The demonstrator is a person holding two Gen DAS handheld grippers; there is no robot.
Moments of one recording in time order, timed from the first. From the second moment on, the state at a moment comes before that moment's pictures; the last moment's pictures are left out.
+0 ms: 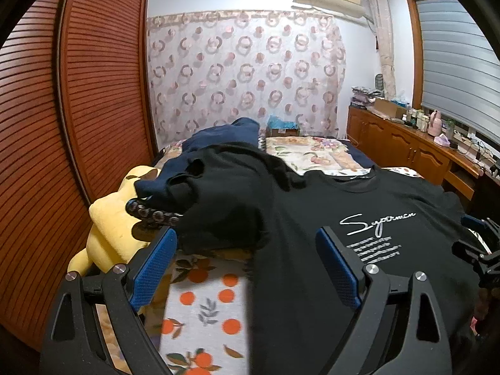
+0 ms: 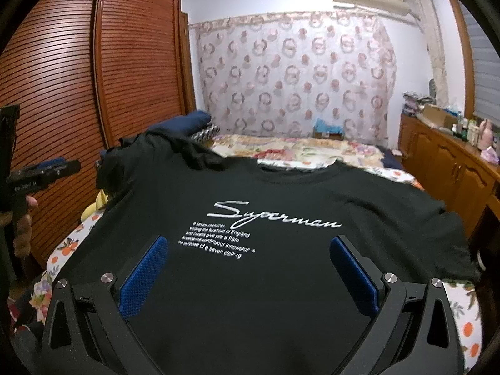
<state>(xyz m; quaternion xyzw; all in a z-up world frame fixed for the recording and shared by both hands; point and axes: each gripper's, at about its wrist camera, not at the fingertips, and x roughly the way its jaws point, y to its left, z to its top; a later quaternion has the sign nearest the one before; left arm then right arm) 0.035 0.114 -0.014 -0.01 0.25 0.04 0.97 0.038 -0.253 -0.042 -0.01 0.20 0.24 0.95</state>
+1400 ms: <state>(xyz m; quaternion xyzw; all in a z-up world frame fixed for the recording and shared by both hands) 0.177 0.104 0.045 0.07 0.32 -0.08 0.94 0.083 -0.237 -0.048 -0.03 0.24 0.25 0.94</state>
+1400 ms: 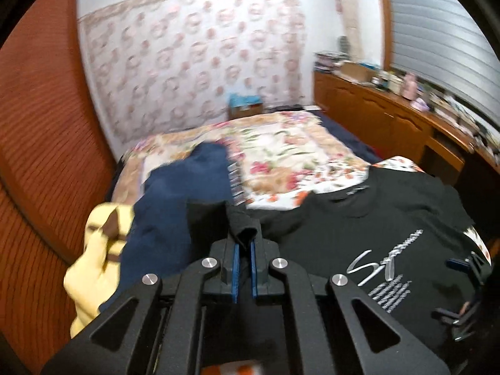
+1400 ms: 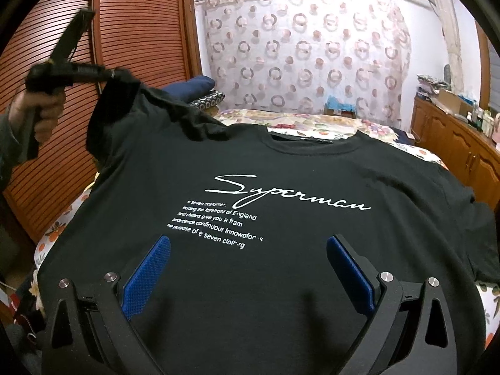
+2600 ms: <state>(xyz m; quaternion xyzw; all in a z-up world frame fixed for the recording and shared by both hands) 0.123 0.069 -0.062 0.01 0.36 -0.13 0.92 0.090 -0.243 -0.046 -0.03 0.26 0.26 0.93</state>
